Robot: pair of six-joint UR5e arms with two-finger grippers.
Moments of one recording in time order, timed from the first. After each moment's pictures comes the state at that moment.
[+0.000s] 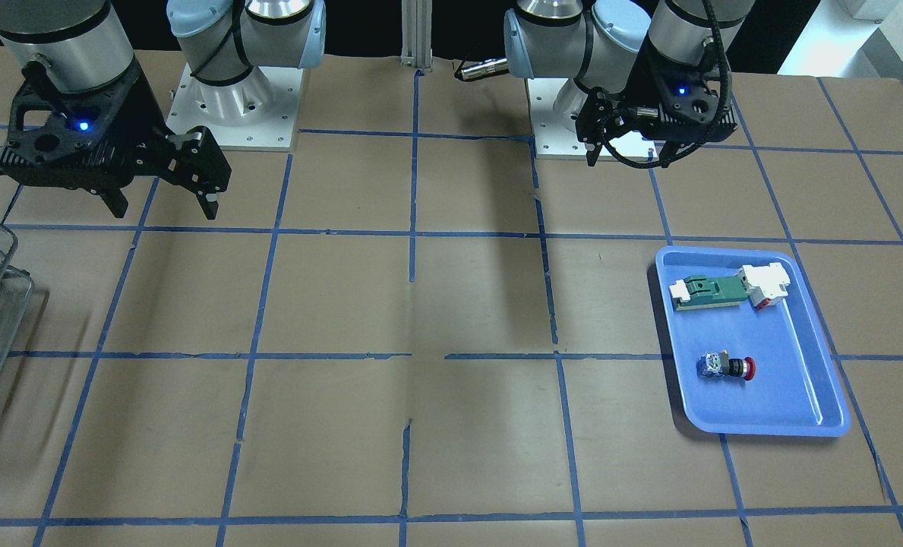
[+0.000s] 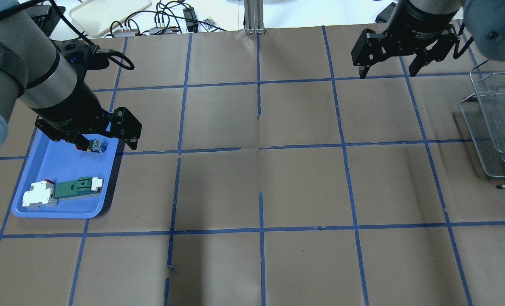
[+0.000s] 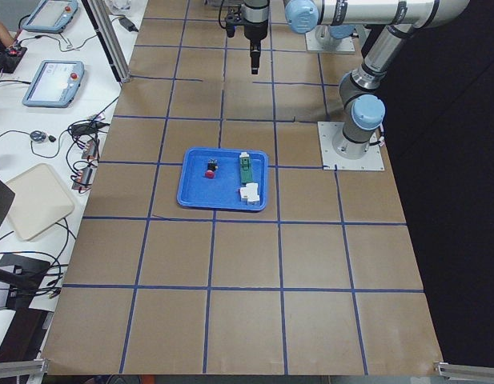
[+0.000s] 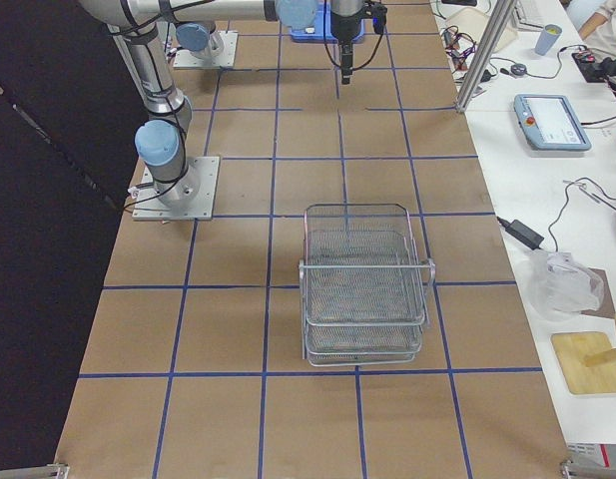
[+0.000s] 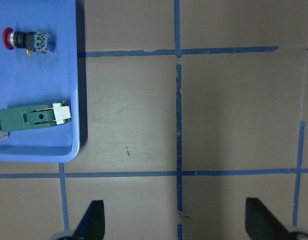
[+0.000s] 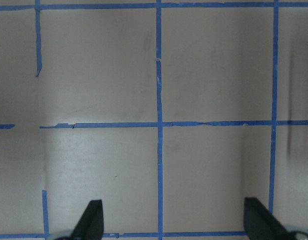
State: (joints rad) left arm -1.52 -1.40 -1.77 -1.57 1.59 0.06; right arm 1.56 -1.54 1.51 -1.63 -1.57 -0.01
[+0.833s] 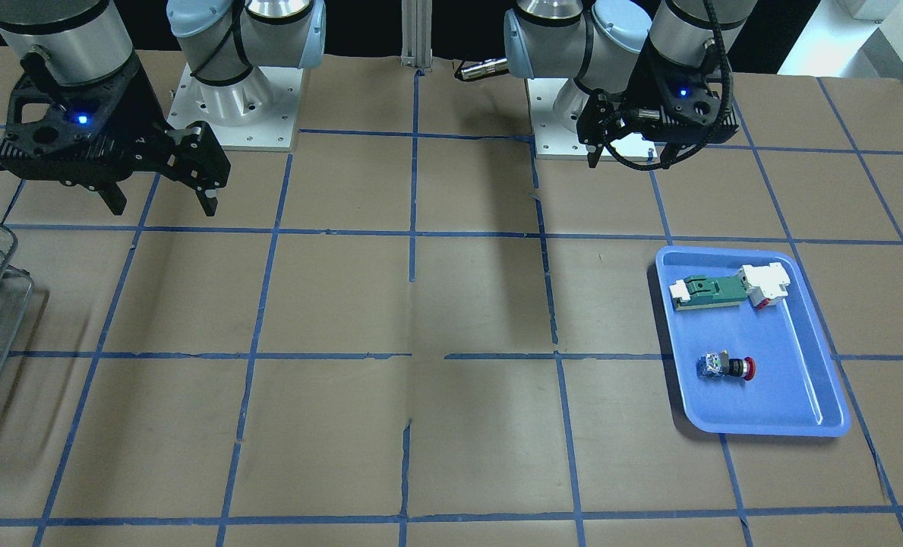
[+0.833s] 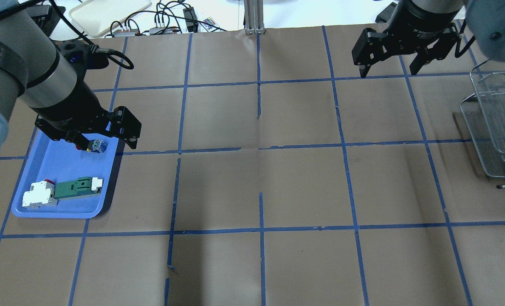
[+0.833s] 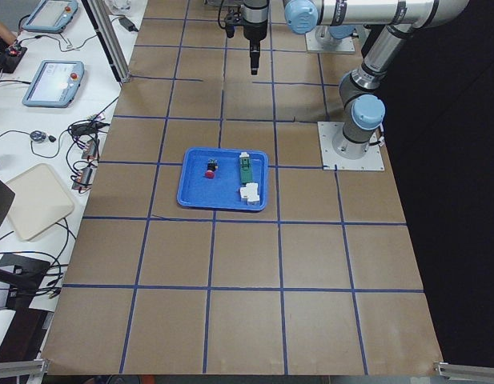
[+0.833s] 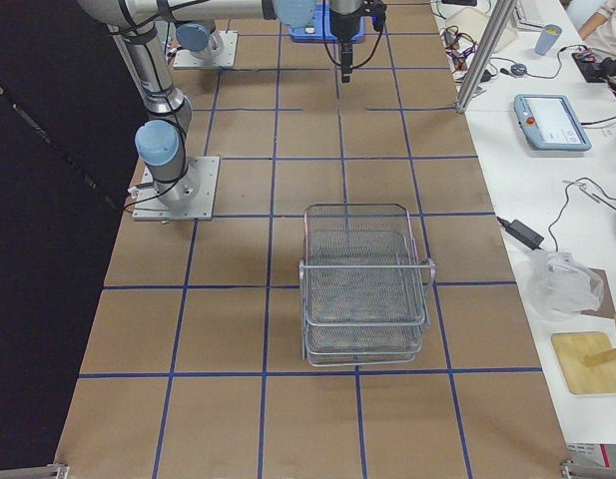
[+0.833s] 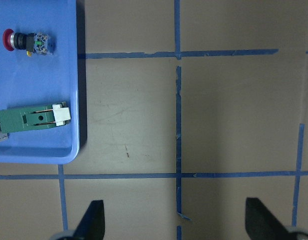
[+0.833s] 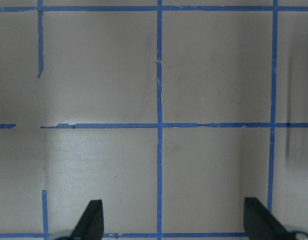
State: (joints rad) left arm -1.52 -1.40 -1.77 -1.56 1.59 0.06; right arm 1.56 -1.54 1.51 -1.63 -1.57 -0.02
